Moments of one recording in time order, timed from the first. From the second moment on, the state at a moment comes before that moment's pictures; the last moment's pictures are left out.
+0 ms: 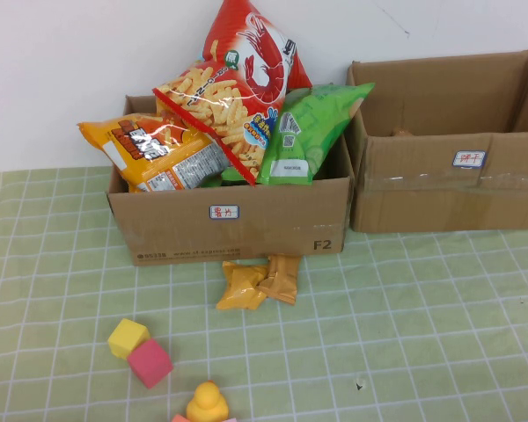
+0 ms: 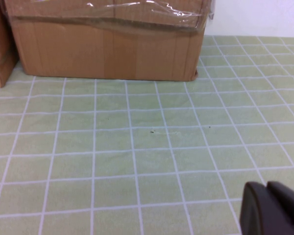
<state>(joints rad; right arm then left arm) 0.00 -0.01 0.02 -0.06 0.41 0.00 -0.04 -0.01 0.02 -0.09 0.36 0.06</state>
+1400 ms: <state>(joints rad) 0.00 -0.01 0.03 -0.16 0.07 -0.08 -0.04 -0.01 0.02 -0.08 0.10 0.08</state>
